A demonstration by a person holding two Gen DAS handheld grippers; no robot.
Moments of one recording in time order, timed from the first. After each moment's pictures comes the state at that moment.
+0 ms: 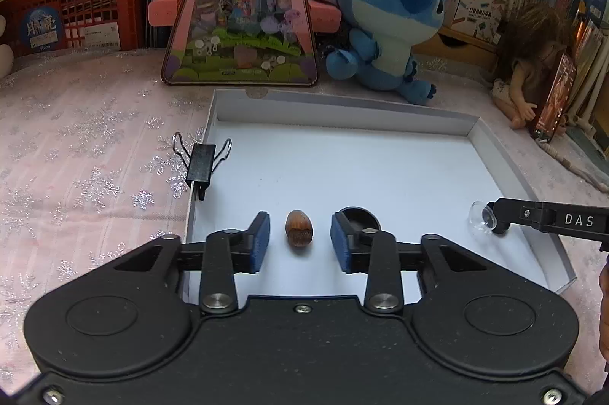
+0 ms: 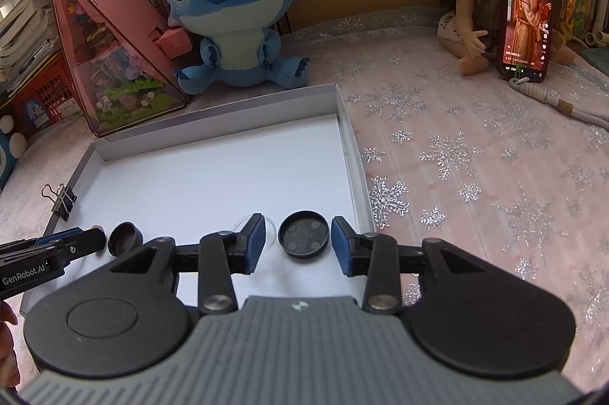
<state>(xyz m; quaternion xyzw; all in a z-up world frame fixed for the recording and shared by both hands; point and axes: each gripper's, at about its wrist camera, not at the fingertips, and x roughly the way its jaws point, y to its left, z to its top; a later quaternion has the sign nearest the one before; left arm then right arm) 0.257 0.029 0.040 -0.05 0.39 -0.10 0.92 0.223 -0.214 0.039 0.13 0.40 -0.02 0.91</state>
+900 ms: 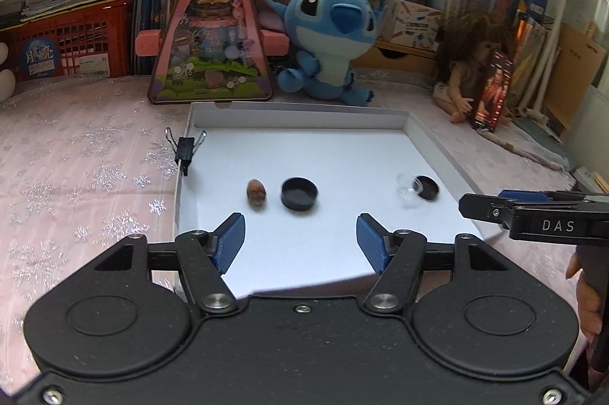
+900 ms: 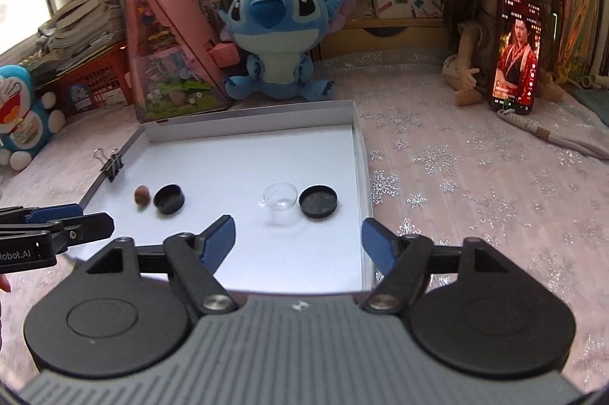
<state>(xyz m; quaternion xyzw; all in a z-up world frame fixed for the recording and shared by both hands) 0.165 0.030 0.068 -0.03 0.34 -0.16 0.93 0.142 -0.206 0.062 0.08 0.34 0.03 0.94</state>
